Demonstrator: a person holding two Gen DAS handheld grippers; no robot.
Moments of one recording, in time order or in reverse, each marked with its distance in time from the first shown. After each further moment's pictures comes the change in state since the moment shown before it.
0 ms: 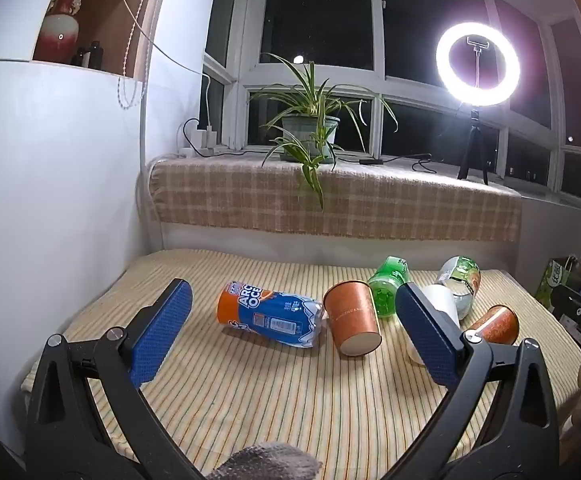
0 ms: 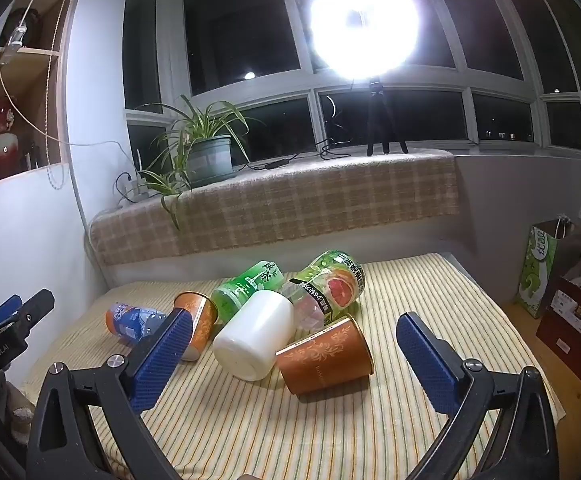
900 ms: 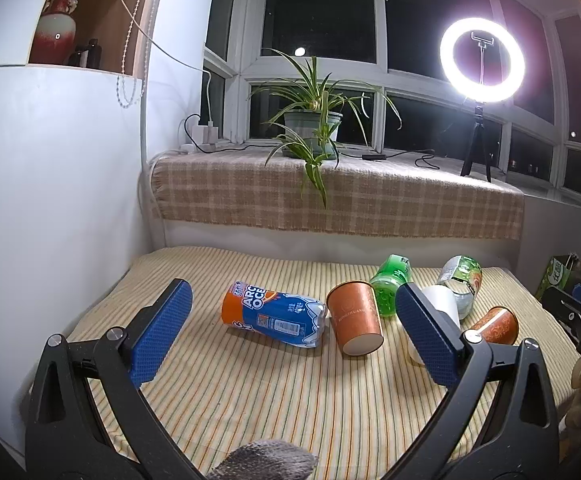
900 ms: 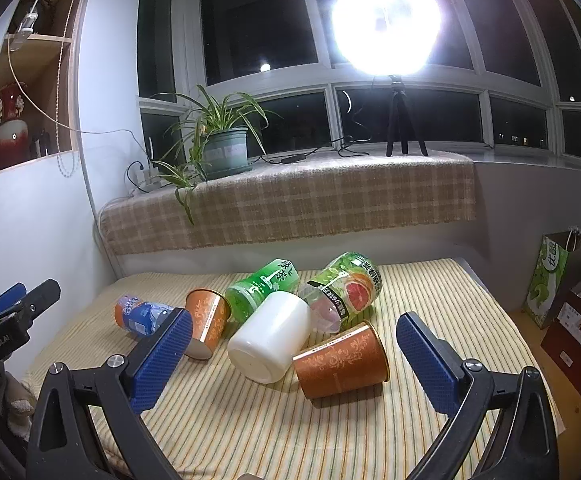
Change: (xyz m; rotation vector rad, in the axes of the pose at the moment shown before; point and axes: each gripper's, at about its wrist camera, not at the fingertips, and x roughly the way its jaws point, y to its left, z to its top) left arm 0.002 0.000 -0.002 0.006 0.020 0.006; right arm 0.009 0.015 0.010 -0.046 0.029 0.031
